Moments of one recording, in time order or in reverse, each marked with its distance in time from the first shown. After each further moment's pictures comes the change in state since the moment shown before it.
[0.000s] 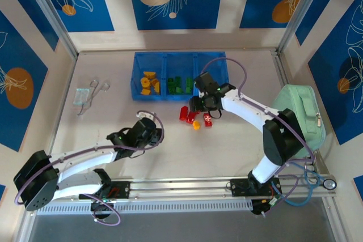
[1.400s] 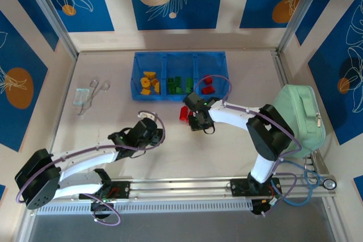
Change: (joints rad) left arm -0.006 0.014 0.001 0.014 0.007 0.000; right arm 0.126 0.097 -0.118 0.009 0.050 0.101
